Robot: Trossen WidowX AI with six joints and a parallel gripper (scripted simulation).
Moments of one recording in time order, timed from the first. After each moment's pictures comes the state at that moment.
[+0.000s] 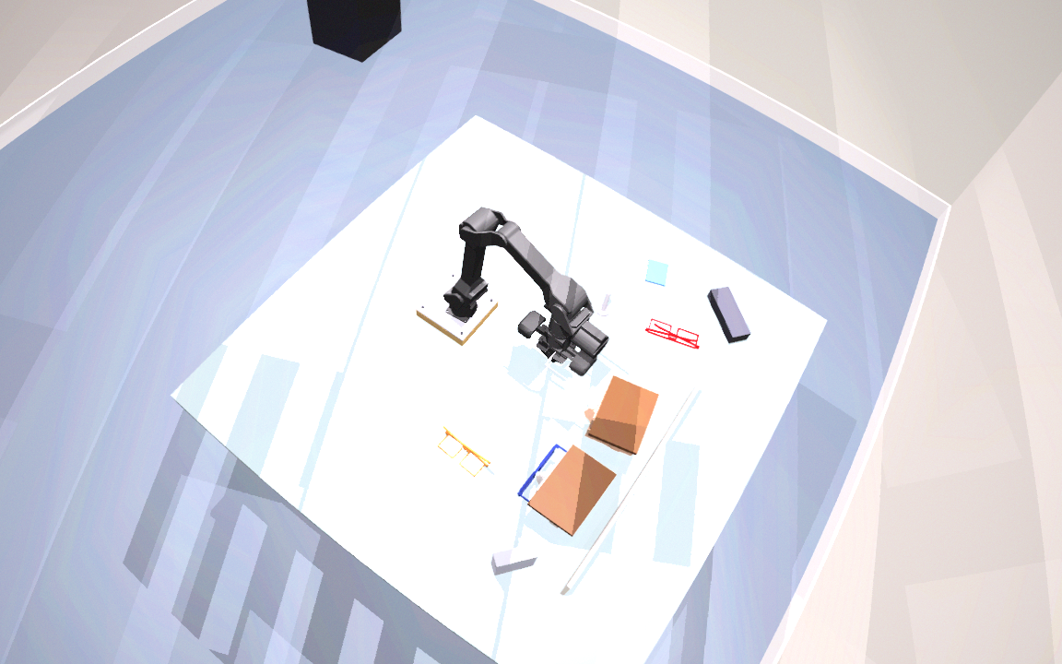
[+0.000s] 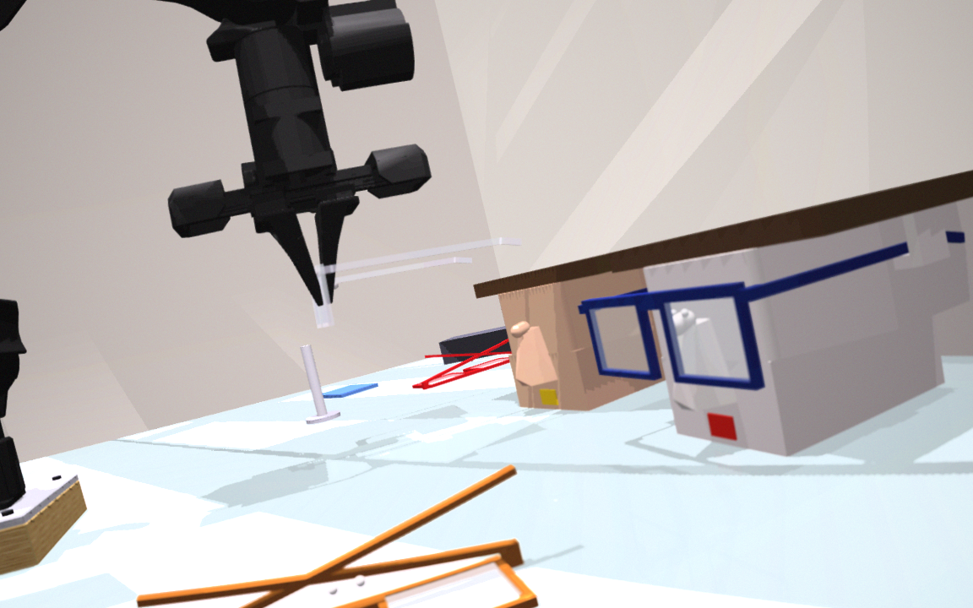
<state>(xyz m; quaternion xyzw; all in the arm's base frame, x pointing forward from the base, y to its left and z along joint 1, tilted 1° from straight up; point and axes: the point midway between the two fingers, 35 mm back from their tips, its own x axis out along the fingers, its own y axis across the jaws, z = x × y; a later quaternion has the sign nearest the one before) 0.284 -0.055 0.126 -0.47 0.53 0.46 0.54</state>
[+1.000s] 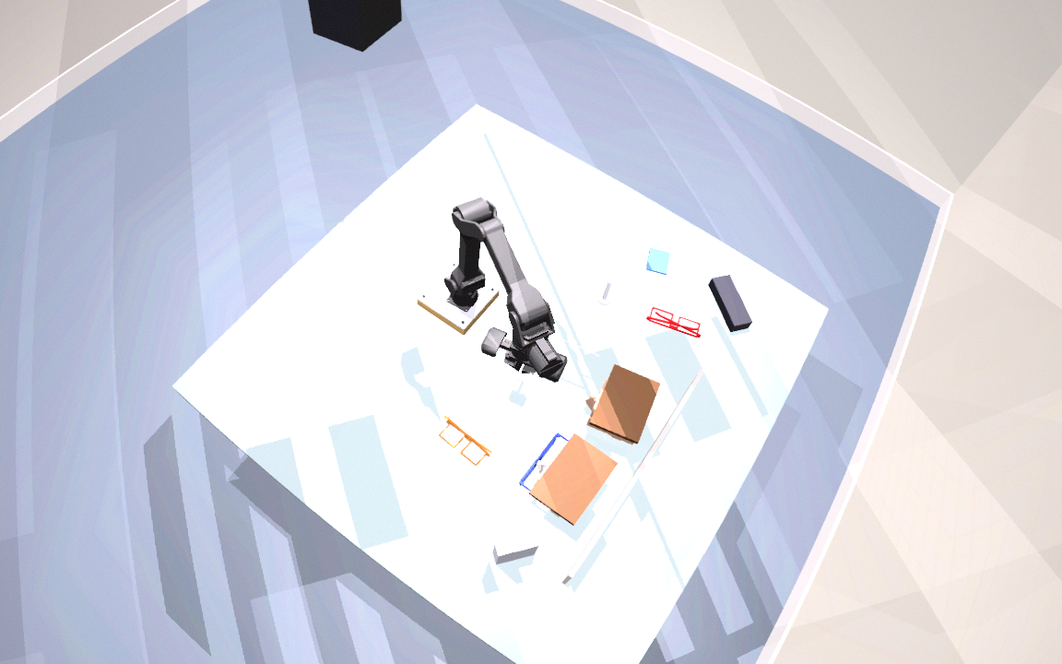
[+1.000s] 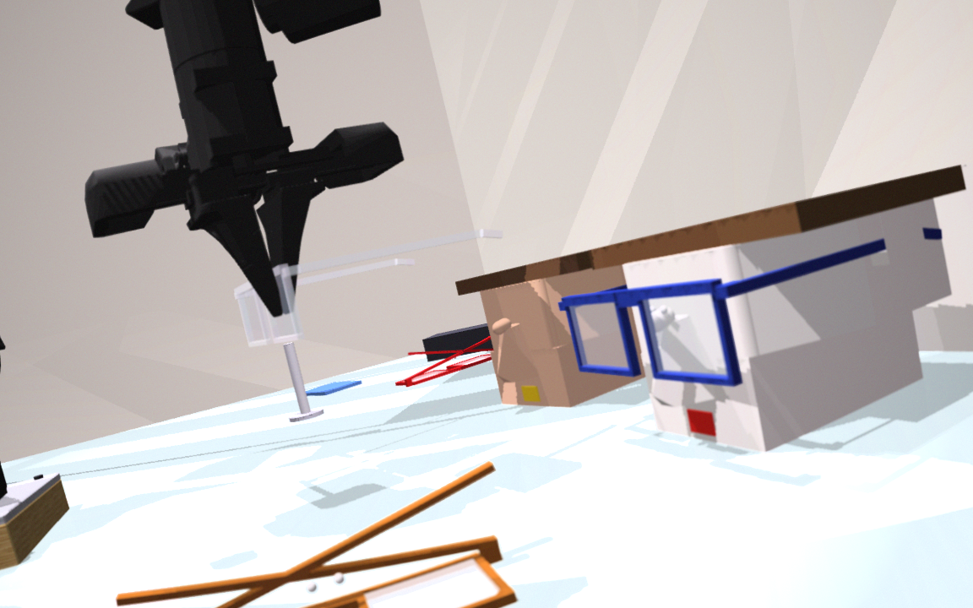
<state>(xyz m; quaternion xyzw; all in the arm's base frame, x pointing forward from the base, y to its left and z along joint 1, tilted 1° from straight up) 0.248 -0.143 0.119 -0.54 0.46 0.51 0.49</state>
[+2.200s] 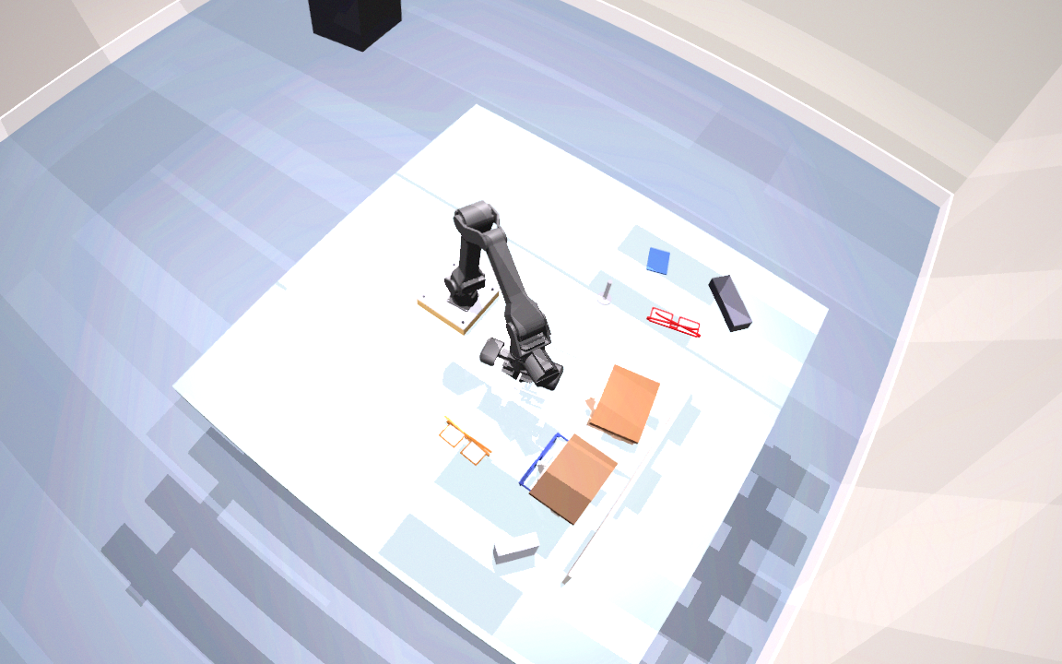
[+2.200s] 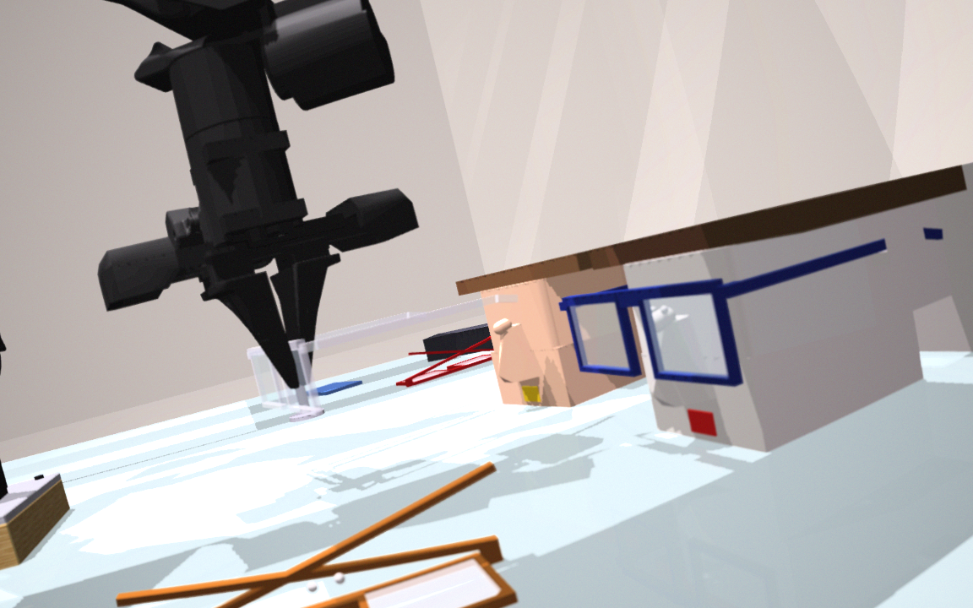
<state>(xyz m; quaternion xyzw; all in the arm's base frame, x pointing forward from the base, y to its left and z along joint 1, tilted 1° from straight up) 0.247 -0.145 0.075 -0.54 0.46 0.51 0.49</state>
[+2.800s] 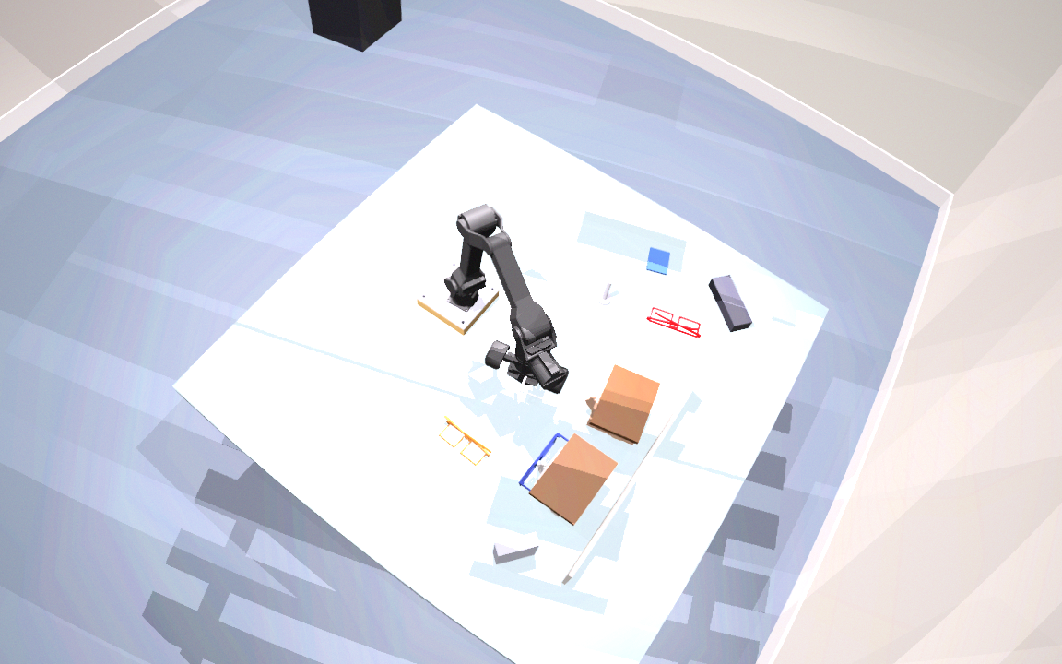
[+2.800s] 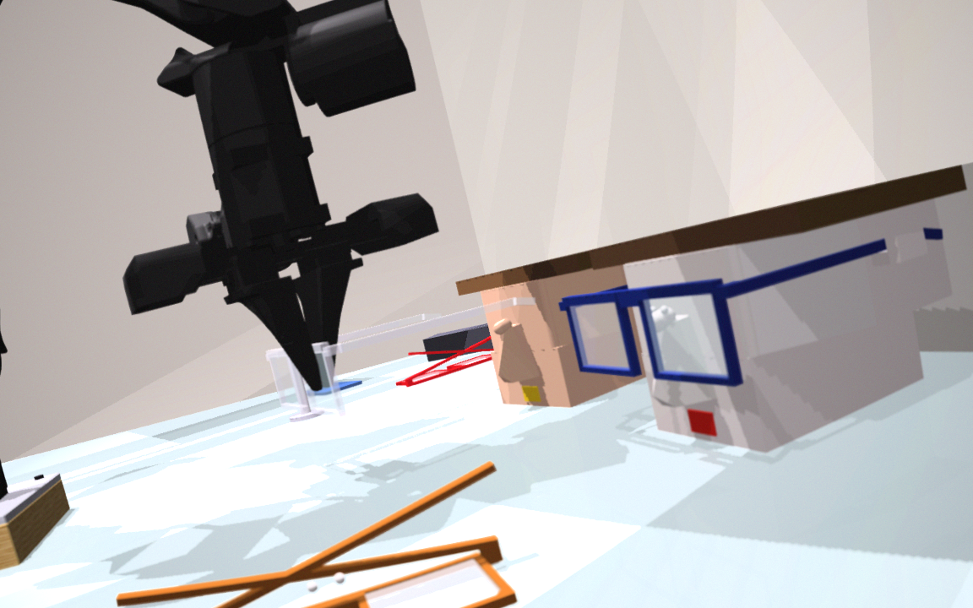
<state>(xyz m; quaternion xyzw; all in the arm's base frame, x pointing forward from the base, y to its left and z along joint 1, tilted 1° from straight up) 0.261 -0.143 0.070 -0.54 0.46 0.51 0.49</state>
